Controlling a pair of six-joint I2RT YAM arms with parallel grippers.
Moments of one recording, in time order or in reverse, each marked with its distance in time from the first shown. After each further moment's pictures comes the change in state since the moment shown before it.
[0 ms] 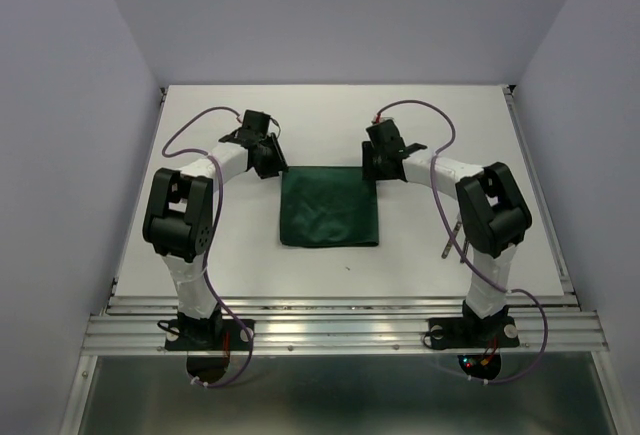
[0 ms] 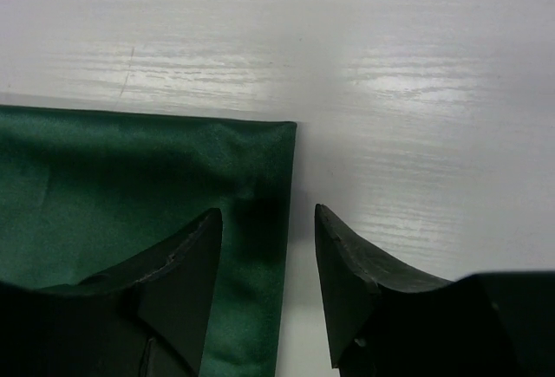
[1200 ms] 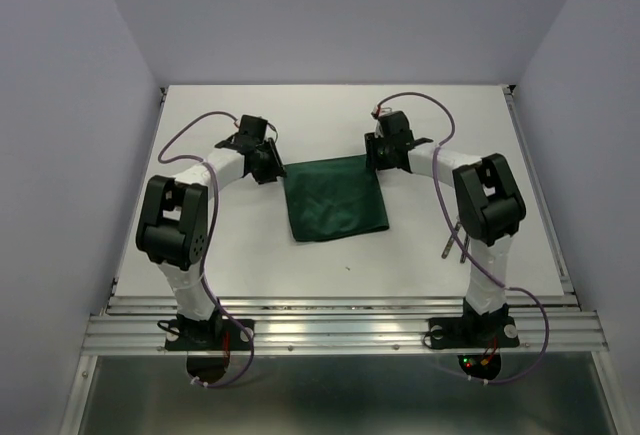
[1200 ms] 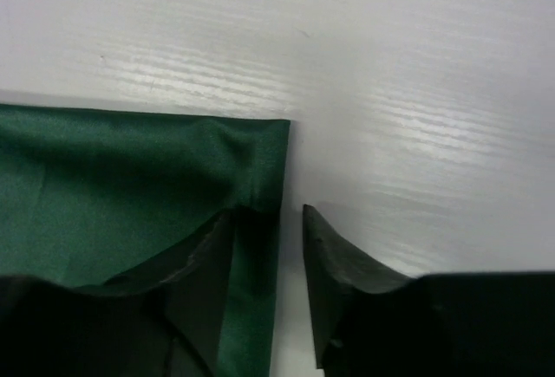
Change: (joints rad) left arm 0.000 -0.067 -0.078 0.002 0.008 0.001; right arm -0.091 0.103 0.057 0.130 -0.223 -0.176
